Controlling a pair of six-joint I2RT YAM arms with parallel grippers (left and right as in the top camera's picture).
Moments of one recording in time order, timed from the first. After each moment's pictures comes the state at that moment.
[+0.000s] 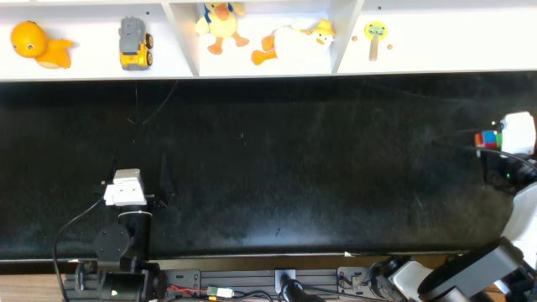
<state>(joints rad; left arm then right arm) -0.04 0.01 0.01 -0.08 -0.09 0.01 -0.84 1.44 0.96 -0.52 -0.34 -0.91</state>
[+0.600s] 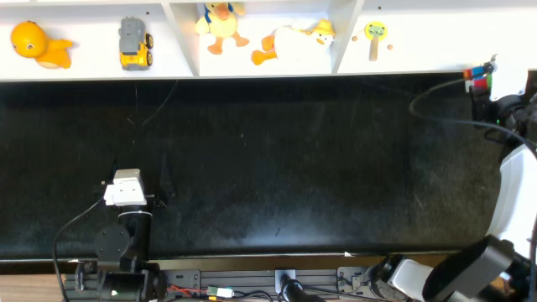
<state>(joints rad) -0.04 0.01 0.01 -0.08 -0.09 0.01 -0.59 1.49 1.15 -0.42 -0.36 -0.70</state>
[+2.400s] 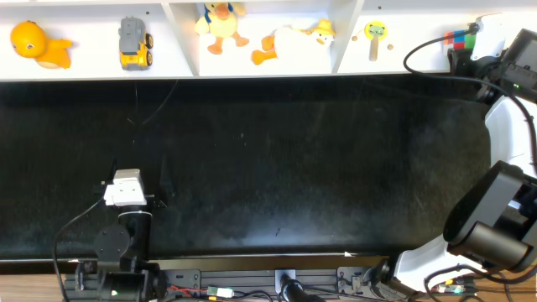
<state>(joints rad) -0.04 0.01 0.01 -0.08 -0.09 0.01 -0.46 1.82 1.33 -0.21 -0.35 -0.42</state>
